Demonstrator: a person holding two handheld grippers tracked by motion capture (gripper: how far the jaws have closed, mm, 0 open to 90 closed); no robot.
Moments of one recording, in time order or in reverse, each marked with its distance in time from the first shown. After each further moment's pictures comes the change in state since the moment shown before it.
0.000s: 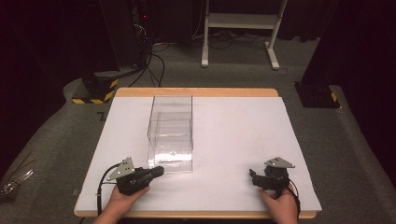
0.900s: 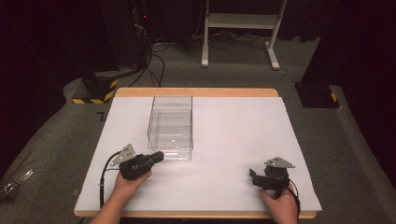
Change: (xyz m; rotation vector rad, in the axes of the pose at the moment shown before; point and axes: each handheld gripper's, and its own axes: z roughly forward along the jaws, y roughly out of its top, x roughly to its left) left arm 0.036 0.011 0.018 -0.049 0.074 -0.038; right arm 0.000 0.000 0.000 0.000 -0.002 0.002
